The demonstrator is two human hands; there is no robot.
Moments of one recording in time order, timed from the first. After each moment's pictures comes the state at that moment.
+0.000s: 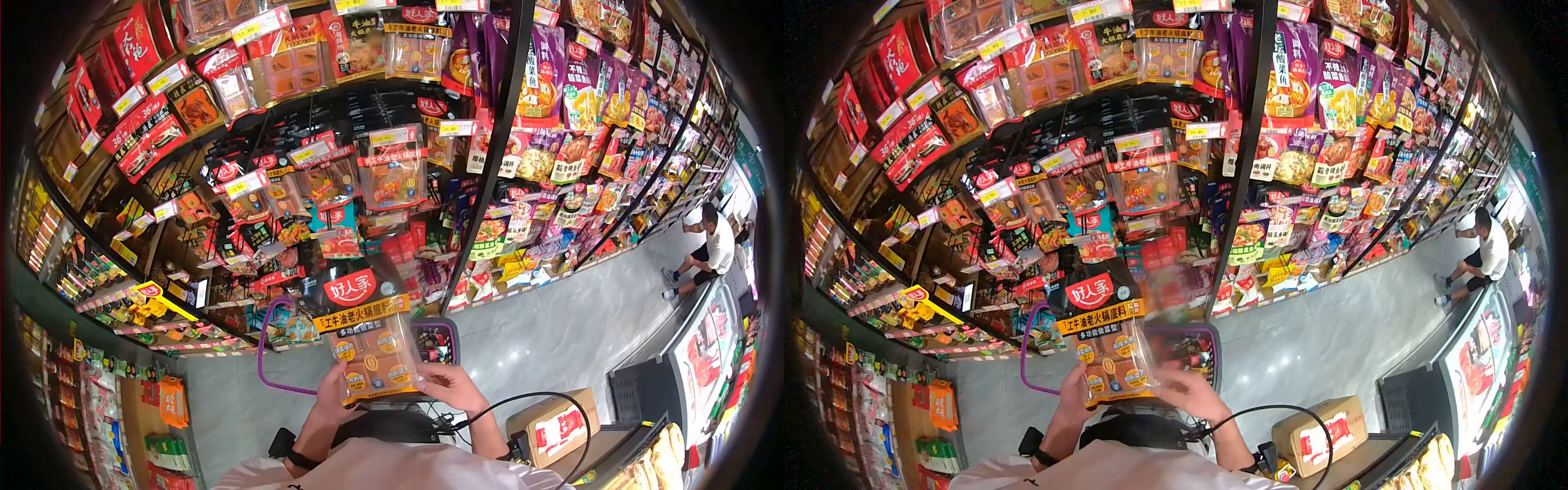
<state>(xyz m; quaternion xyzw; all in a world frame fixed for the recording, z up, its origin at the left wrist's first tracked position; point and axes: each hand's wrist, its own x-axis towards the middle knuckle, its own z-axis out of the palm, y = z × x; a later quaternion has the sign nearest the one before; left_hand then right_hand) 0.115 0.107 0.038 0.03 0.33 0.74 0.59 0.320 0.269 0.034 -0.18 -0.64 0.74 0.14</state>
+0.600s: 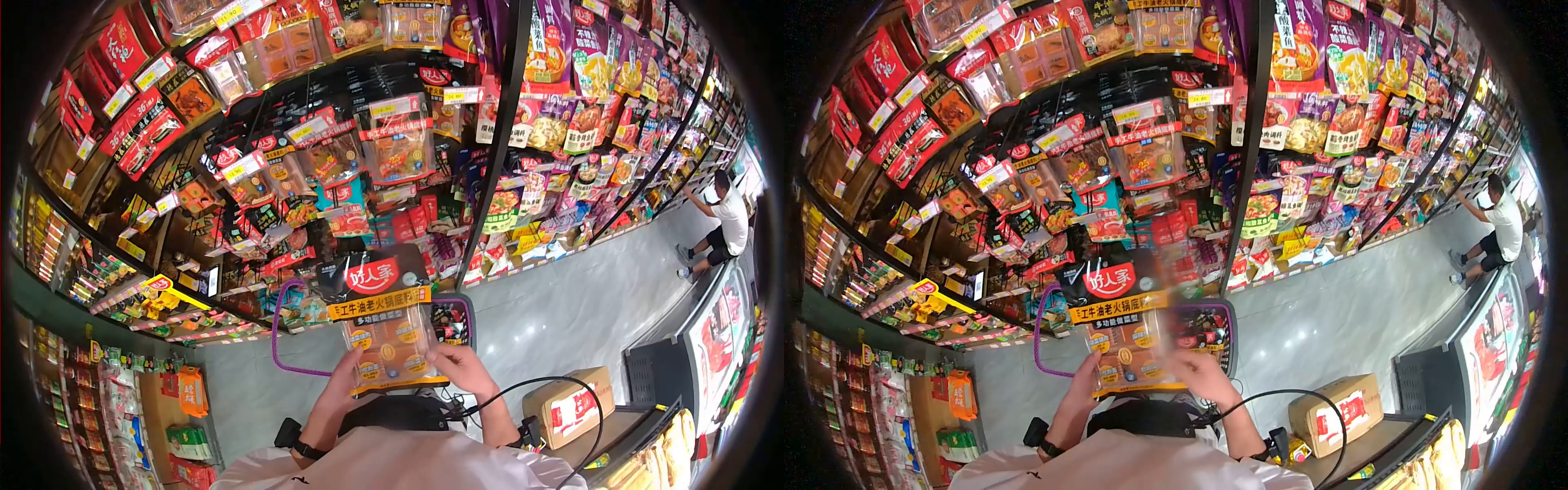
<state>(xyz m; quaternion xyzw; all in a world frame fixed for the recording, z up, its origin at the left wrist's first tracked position) 0.113 0.098 0.022 0.02 0.46 0.68 0.57 0.313 0.265 0.041 -0.23 -0.66 0.69 0.17</state>
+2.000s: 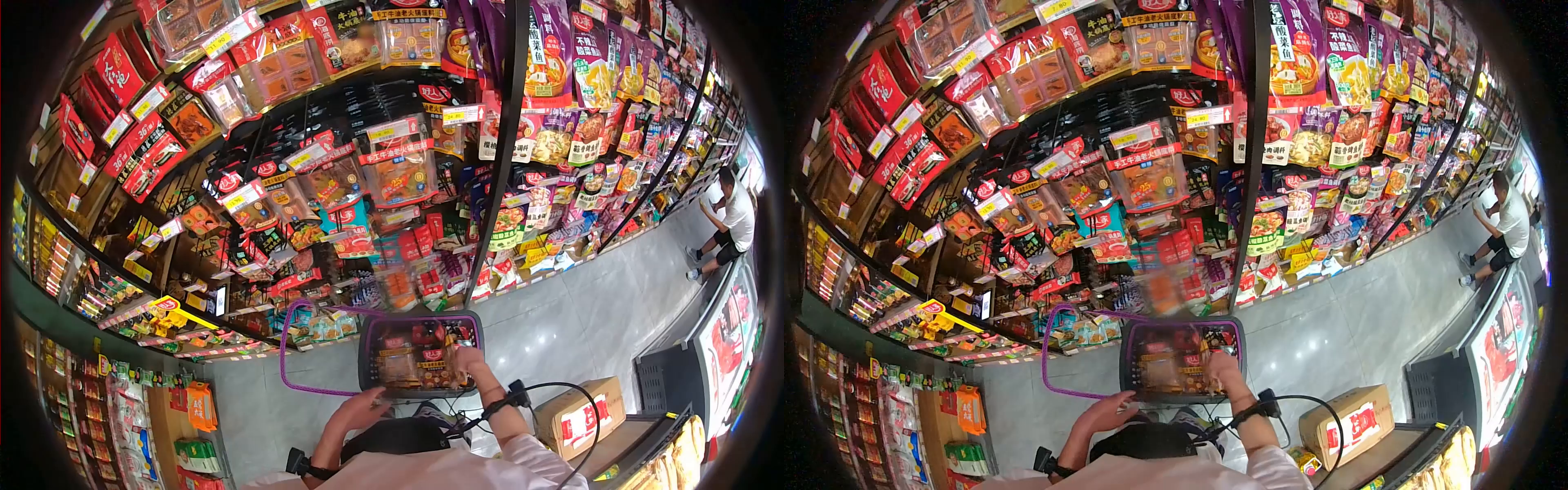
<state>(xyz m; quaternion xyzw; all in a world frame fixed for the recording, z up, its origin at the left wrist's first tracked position) 0.093 0.070 -0.056 0.47 0.77 0.15 0.41 0.279 0.361 -0.250 -0.39 -0.85 0.30 -0.20</state>
